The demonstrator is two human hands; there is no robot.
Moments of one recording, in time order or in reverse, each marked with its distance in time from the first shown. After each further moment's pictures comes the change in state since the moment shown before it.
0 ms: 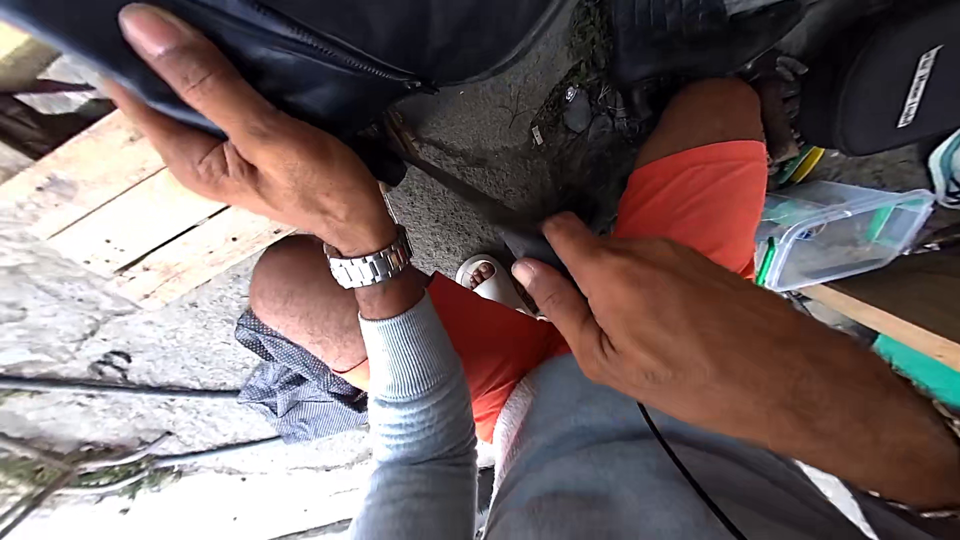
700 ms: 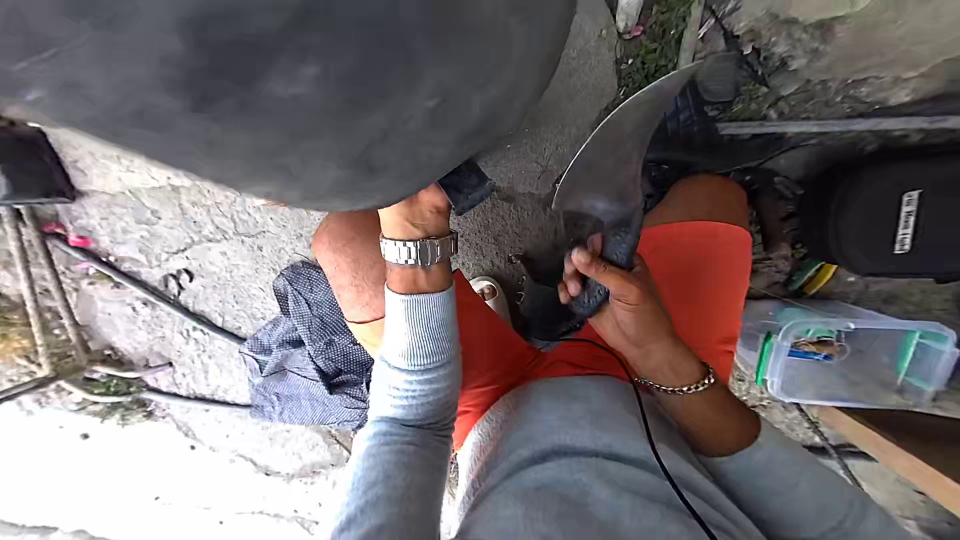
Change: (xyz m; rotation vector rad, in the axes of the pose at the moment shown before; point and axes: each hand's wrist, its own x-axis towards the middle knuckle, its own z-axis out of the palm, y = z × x) left_hand -0.069 0.070 -0.038 -1.041 -0.369 -0.615; right_hand -0.042 0.100 0.106 1.880 0.173 -0.077
